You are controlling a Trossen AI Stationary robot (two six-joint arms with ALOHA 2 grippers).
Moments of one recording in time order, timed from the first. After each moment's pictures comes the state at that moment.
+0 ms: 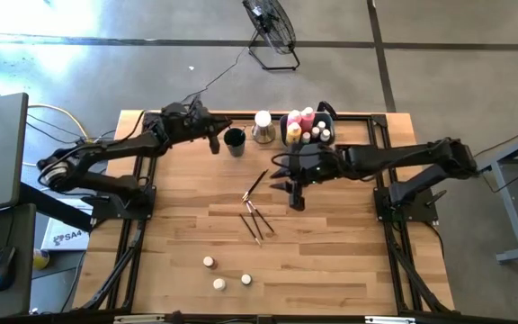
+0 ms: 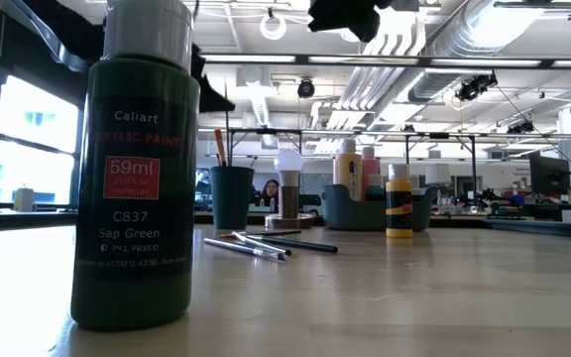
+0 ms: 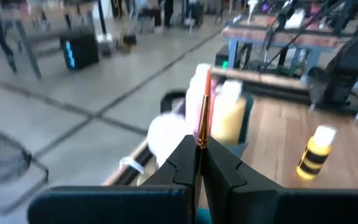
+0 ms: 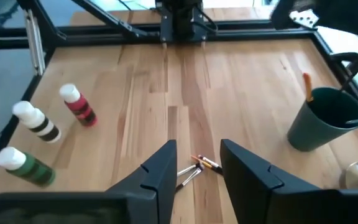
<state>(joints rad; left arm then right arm) 0.66 1.20 0.62 0.46 0.23 0.05 0.03 1.42 1.25 -0.38 0.03 0.07</state>
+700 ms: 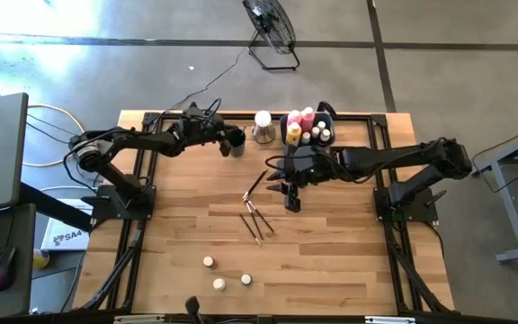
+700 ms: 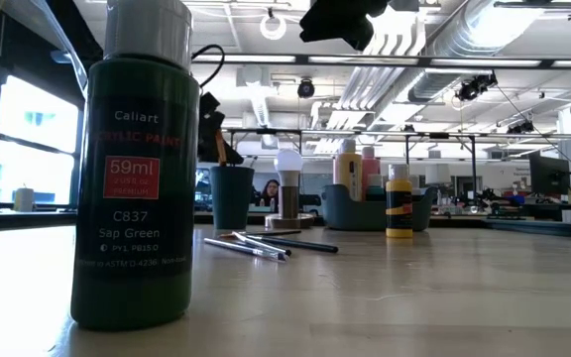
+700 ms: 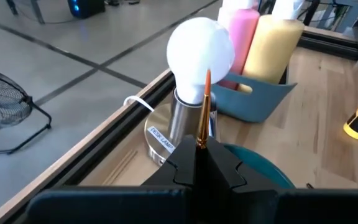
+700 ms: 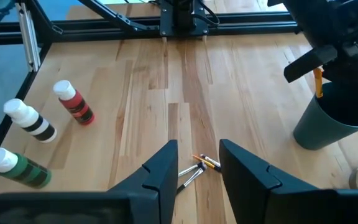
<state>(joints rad) 0.68 1.52 0.62 0.62 0.19 0.02 0.03 1.46 1.24 -0.35 0.02 0.08</state>
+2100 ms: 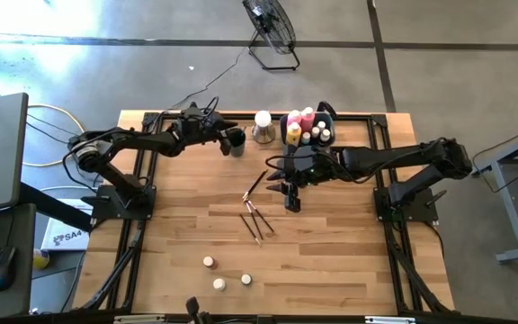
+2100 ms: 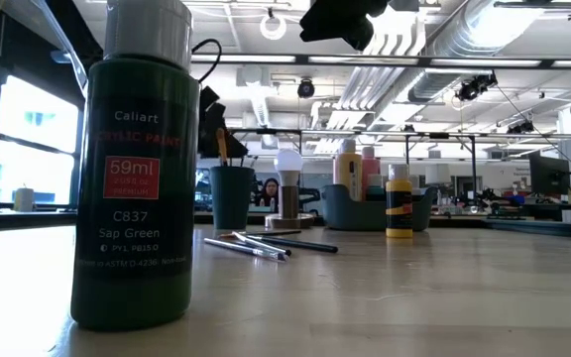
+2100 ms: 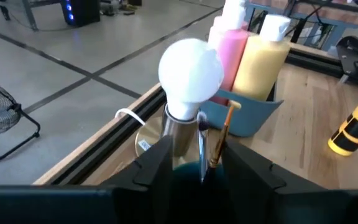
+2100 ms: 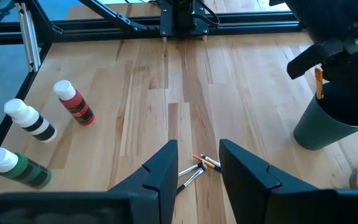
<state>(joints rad) 0.68 1.51 0.62 0.66 0.22 -0.02 0.03 1.46 1.24 -0.35 0.02 0.08</state>
